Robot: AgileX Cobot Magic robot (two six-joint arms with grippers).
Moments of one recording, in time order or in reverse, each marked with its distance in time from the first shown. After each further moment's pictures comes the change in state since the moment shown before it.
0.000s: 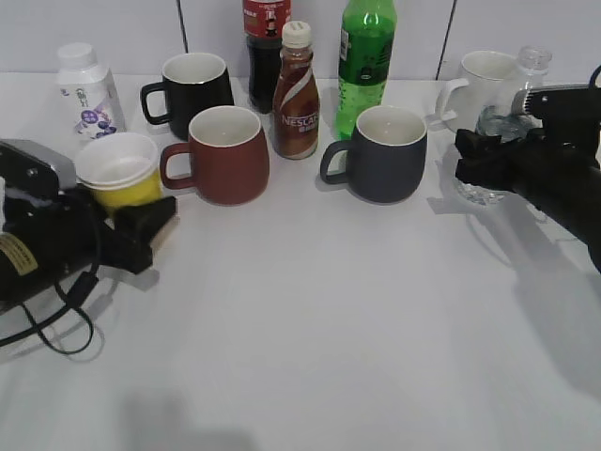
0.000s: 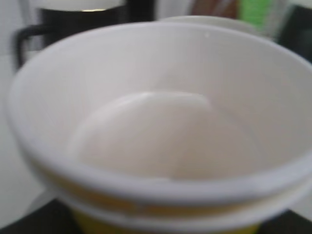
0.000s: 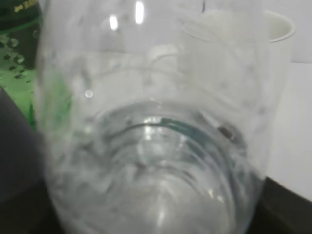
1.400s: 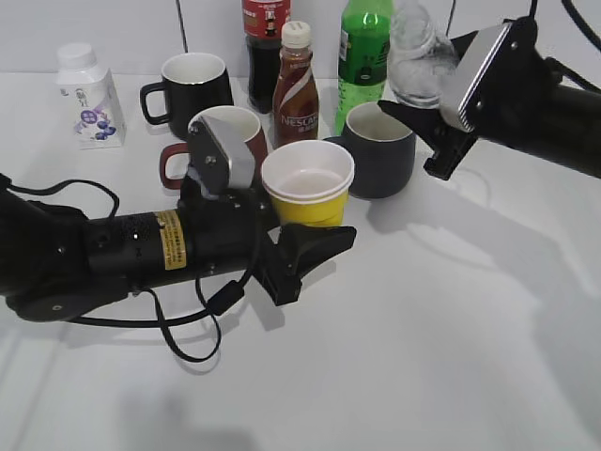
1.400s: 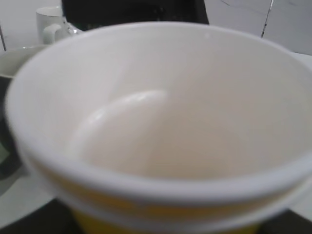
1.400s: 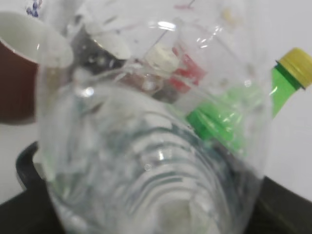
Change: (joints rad) left arm -0.367 -0.001 -0.288 0.348 0.202 -0.274; right arm 0.036 -0.194 -0.133 -0.693 0.056 -0.299
